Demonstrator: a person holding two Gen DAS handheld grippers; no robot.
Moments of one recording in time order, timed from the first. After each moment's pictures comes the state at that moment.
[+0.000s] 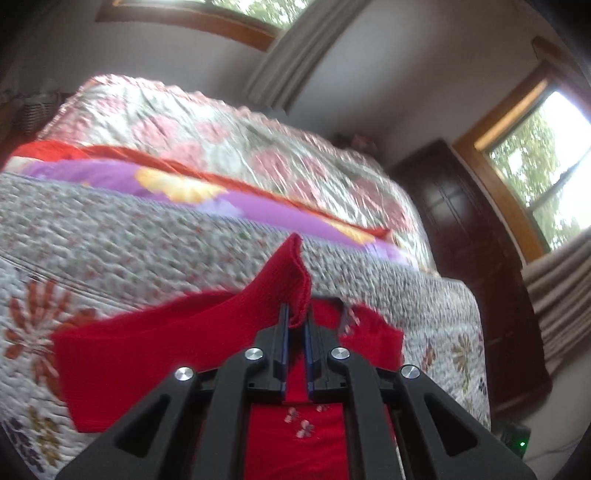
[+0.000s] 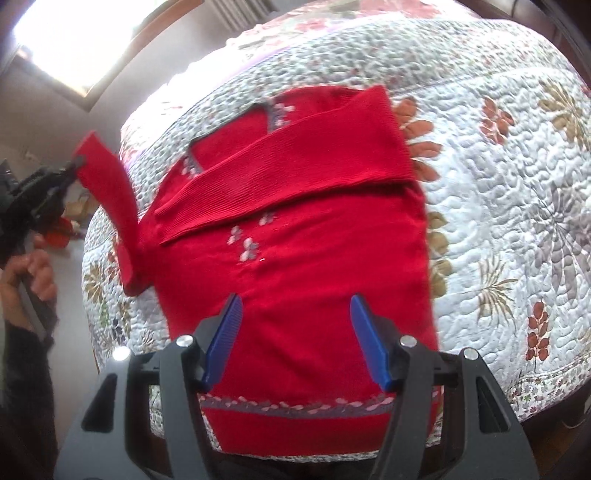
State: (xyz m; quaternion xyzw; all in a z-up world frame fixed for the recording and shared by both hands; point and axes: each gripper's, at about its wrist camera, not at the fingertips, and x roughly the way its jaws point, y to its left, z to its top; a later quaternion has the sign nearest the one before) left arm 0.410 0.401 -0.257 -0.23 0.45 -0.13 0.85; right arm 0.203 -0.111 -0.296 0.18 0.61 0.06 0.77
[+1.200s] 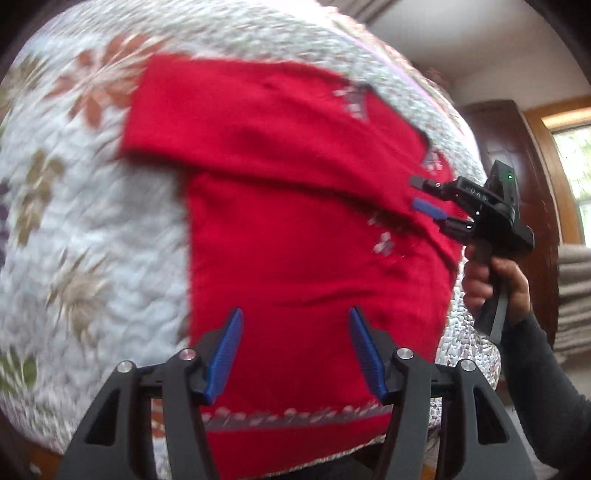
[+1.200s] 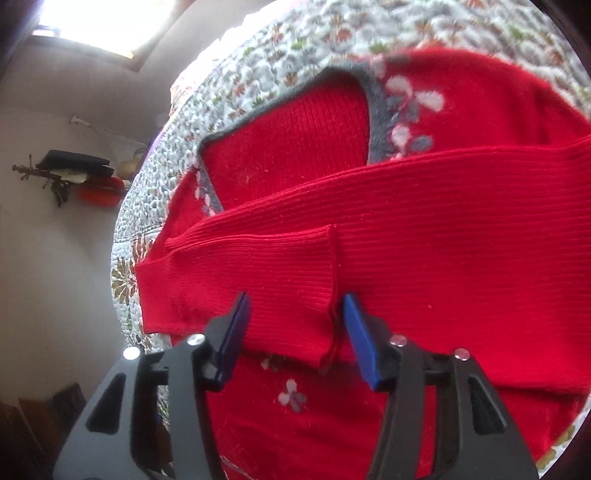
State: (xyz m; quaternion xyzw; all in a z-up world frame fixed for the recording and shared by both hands) left arm 0.230 0.420 -0.377 -0.29 0.62 -0.05 0.73; right arm 0.388 -0.037 -0.418 0.20 0.64 0.23 0.70
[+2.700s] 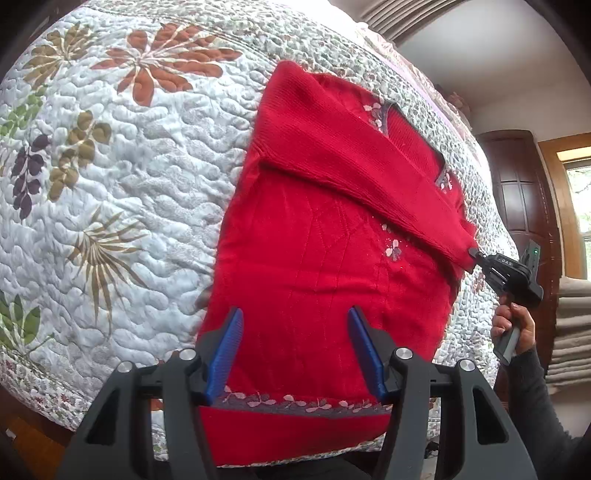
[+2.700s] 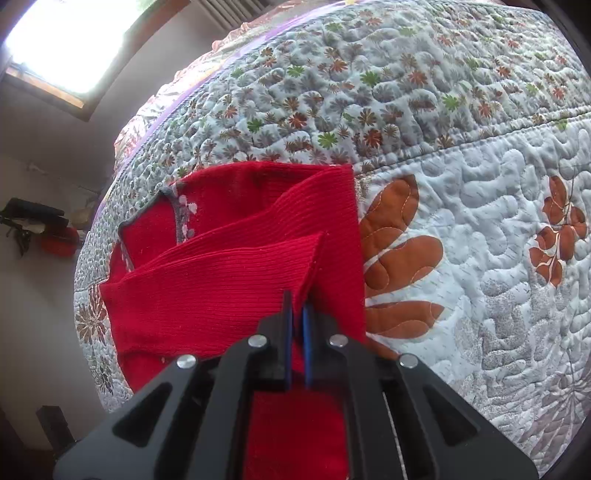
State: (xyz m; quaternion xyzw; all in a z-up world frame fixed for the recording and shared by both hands) left arm 0.205 0.431 -0.366 -0.32 0.61 0.00 0.73; right arm 0.377 -0.205 -0.383 0.19 0.61 0.10 0.76
